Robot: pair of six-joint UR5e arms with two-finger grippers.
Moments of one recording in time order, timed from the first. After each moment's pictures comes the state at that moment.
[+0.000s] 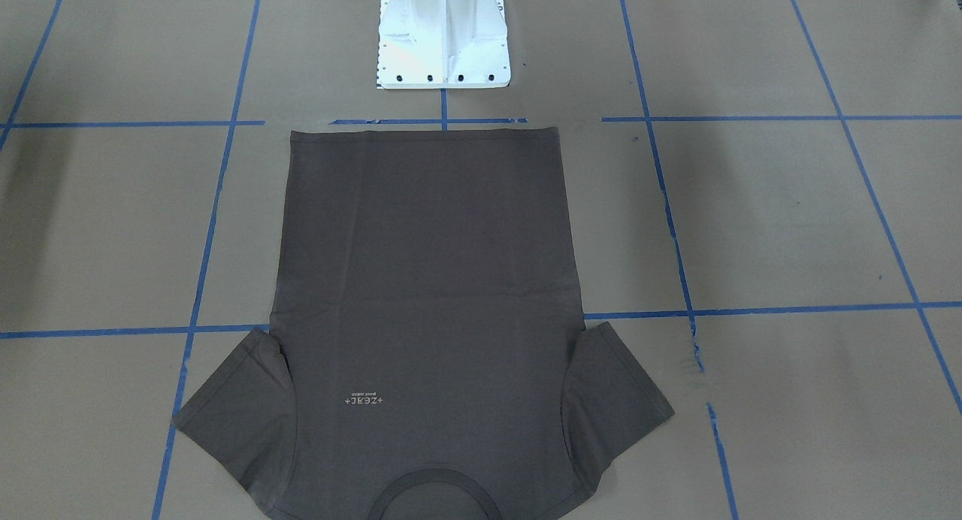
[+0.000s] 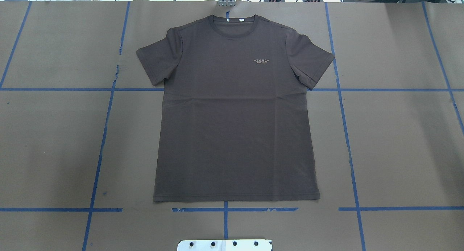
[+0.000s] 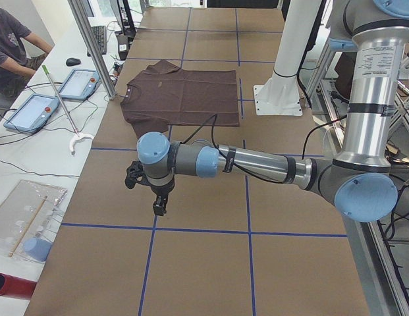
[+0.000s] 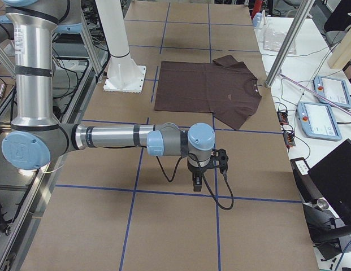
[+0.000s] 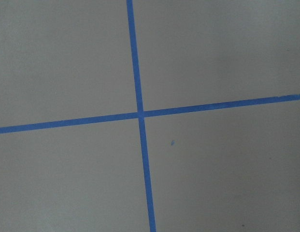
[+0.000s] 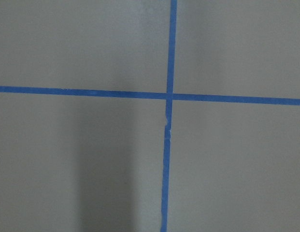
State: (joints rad) left arm -1.55 -1.64 -1.70 -1.51 -2.39 0.05; right arm 1.56 -1.61 1.69 -1.57 2.37 0.03
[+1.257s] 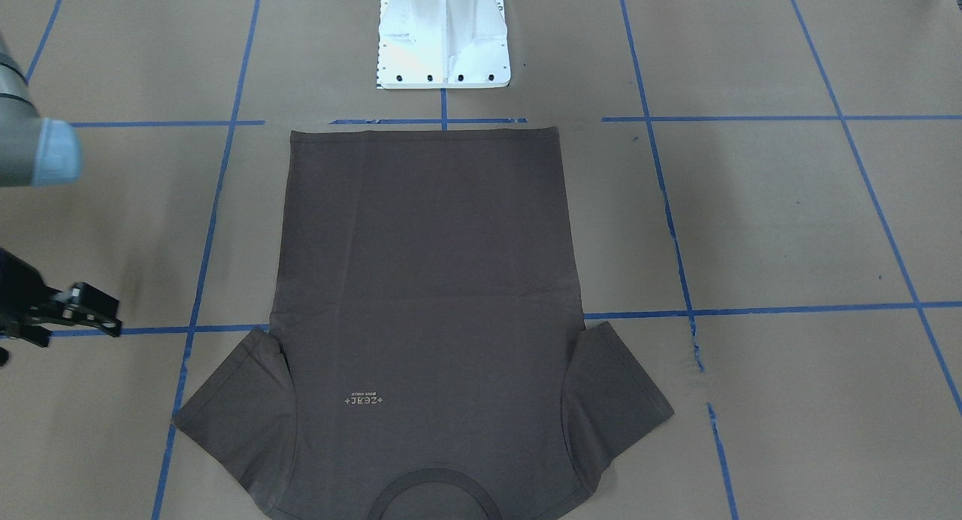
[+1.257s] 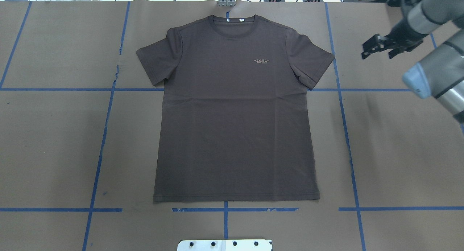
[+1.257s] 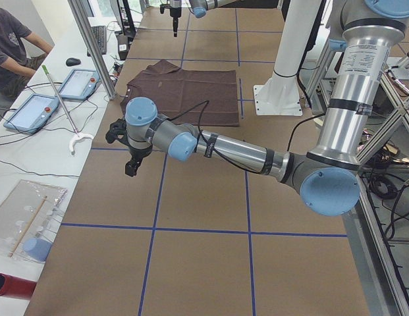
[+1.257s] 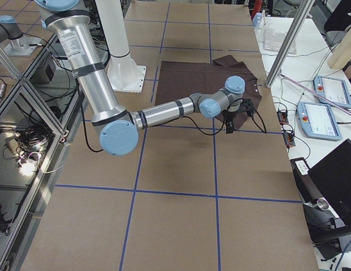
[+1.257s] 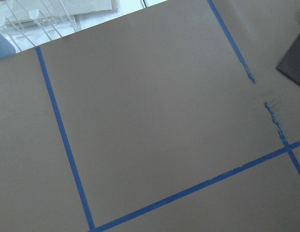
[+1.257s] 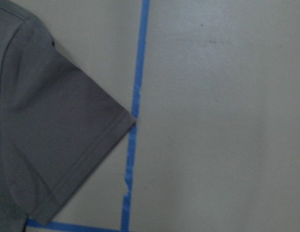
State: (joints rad) left arm -1.46 -1.77 -1.62 -1.89 -2.39 -0.19; right arm 1.09 -1.13 1.43 -1.27 2.21 0.67
